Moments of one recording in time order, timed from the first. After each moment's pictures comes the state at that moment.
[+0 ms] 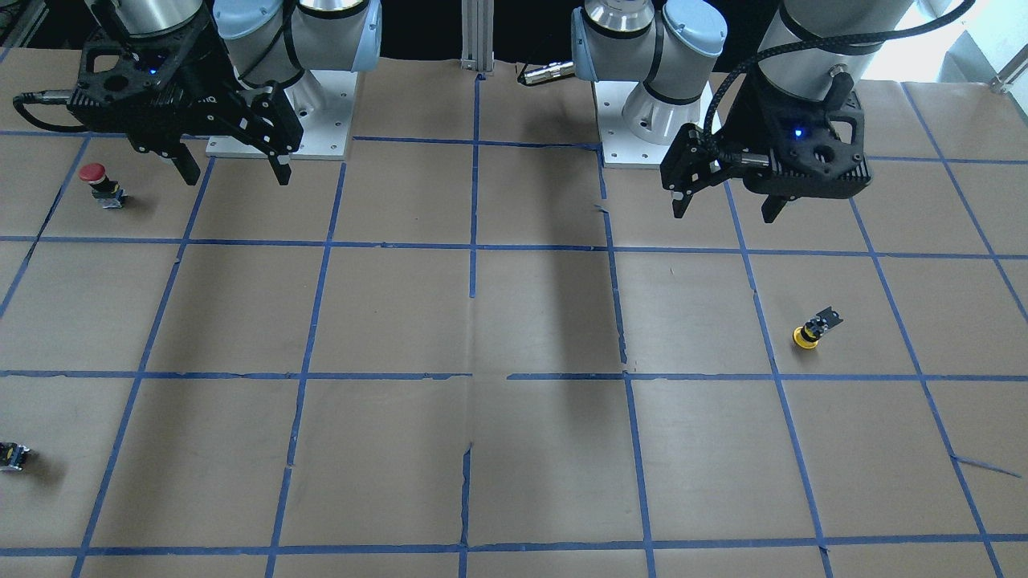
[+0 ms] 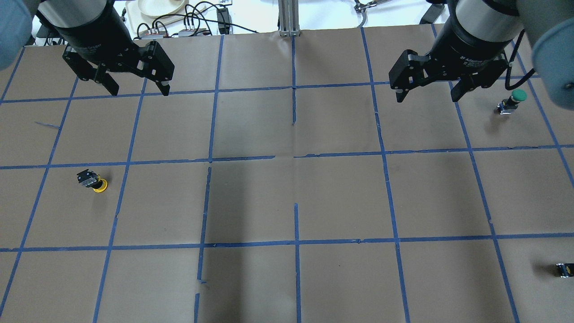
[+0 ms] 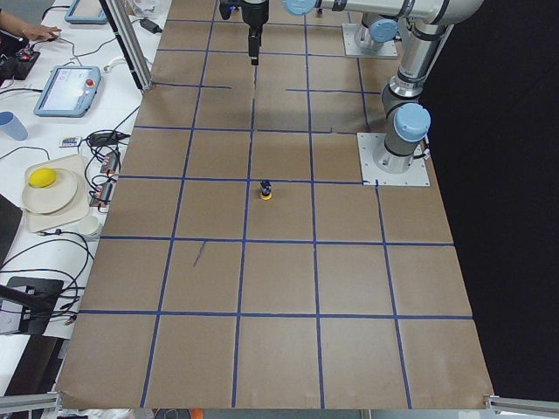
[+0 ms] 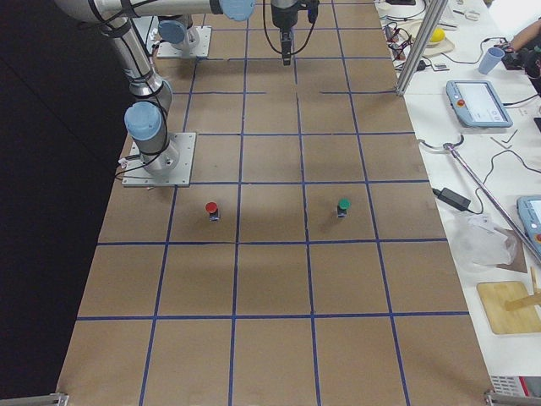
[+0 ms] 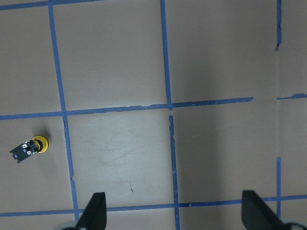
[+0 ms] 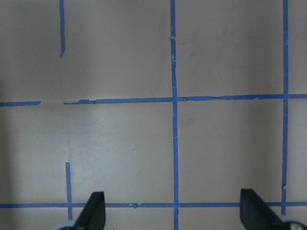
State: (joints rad) left arm -1.55 -1.62 -1.45 -1.63 1.58 0.07; right arm 1.57 -1.66 1.61 -1.62 -1.52 0.01
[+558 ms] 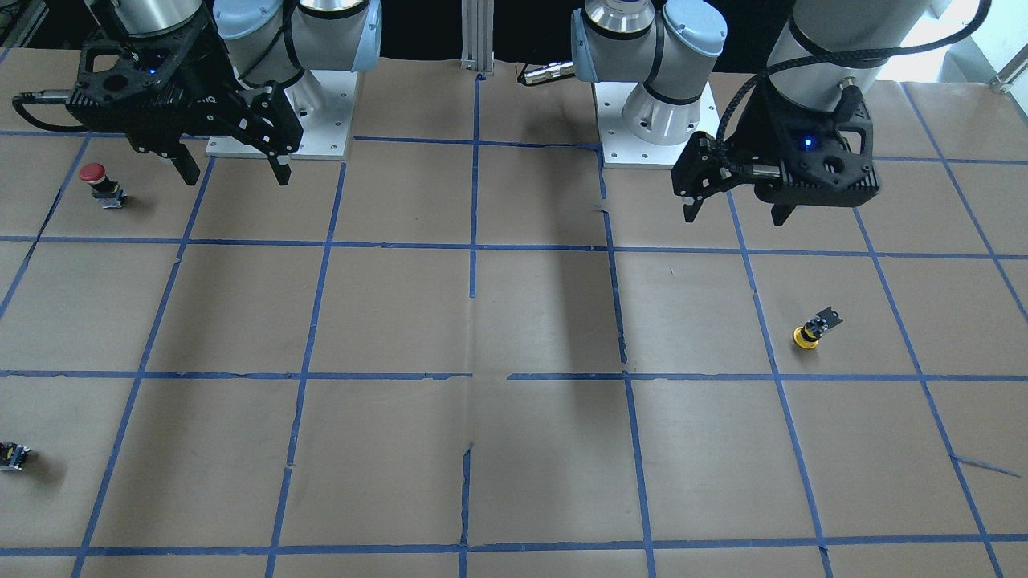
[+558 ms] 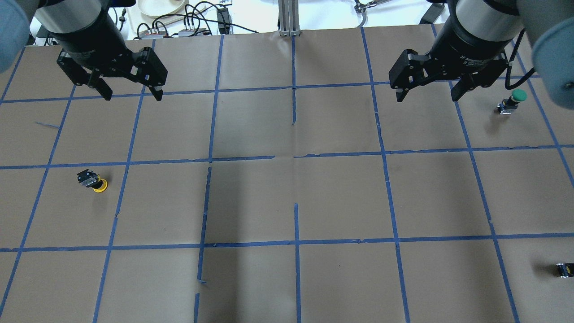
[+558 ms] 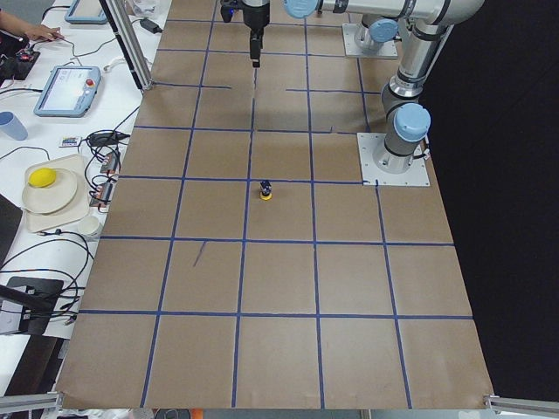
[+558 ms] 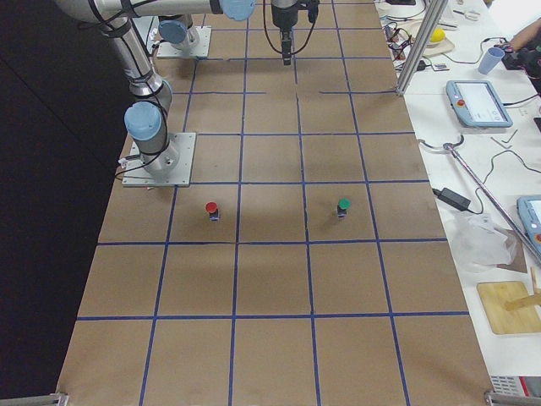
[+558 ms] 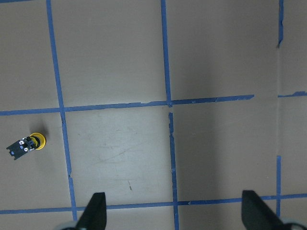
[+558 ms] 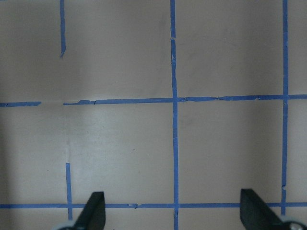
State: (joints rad) left arm -1.50 -1.62 -1.48 -1.63 1.61 0.10; right arm 1.57 -1.66 1.61 -1.62 -1.52 0.01
